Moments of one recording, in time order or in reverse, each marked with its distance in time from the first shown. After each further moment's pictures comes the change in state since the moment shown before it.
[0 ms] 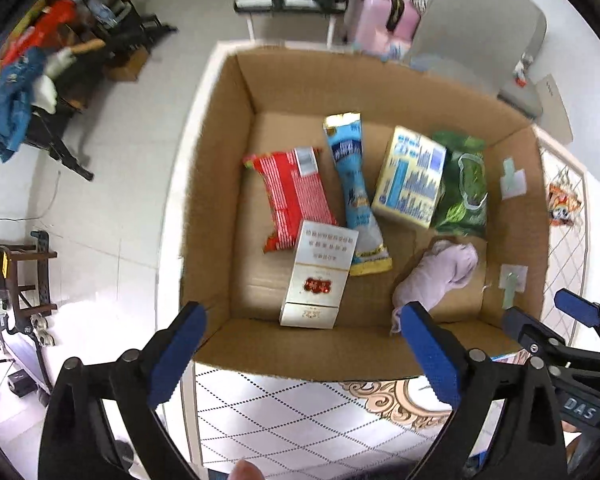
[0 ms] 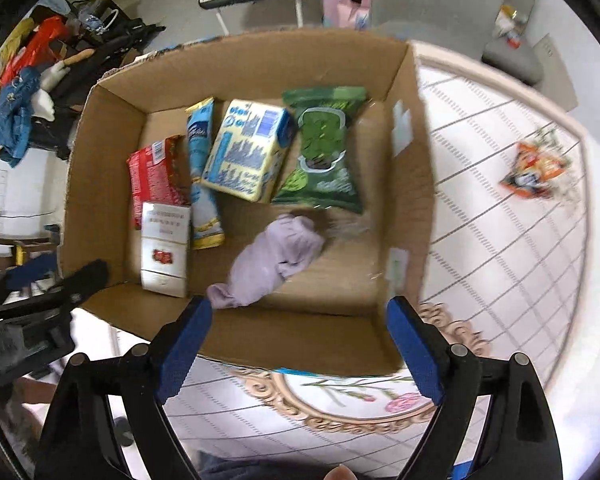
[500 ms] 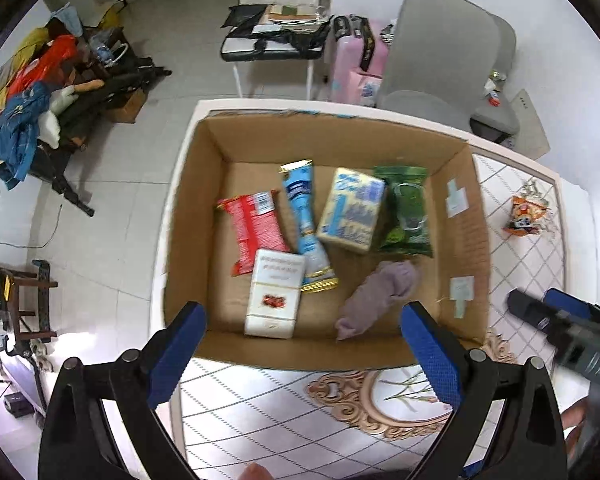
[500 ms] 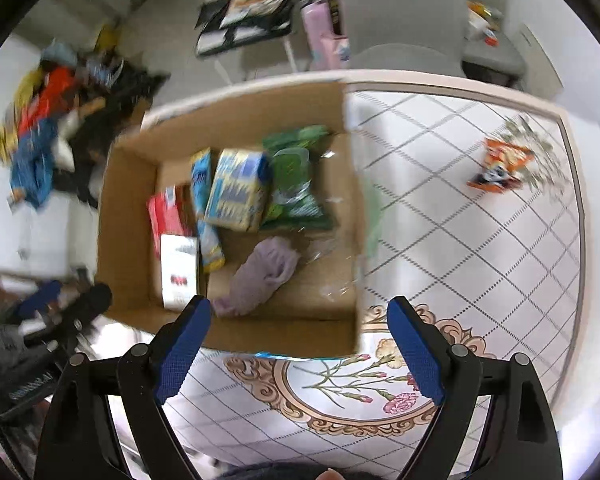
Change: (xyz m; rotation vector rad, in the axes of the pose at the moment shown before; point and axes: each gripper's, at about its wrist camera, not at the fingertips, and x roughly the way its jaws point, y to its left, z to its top) left arm -0.046 -0.052 -0.006 0.046 -0.128 -0.016; right arm -0.052 -0.083 -0.013 0.173 -0.119 0.140
